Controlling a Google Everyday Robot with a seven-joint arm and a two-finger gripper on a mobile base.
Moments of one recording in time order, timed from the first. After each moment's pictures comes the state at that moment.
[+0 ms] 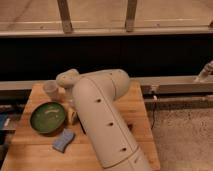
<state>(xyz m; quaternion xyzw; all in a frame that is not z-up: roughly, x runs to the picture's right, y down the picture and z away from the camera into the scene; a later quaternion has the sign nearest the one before) -0.147 0.176 0.883 -0.43 0.33 0.35 0.77</state>
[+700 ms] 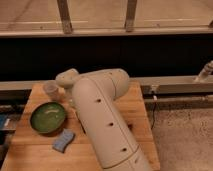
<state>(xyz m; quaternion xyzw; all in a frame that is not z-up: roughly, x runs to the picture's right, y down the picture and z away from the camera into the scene) -0.145 0.174 0.882 -0.43 0.33 0.35 0.77</state>
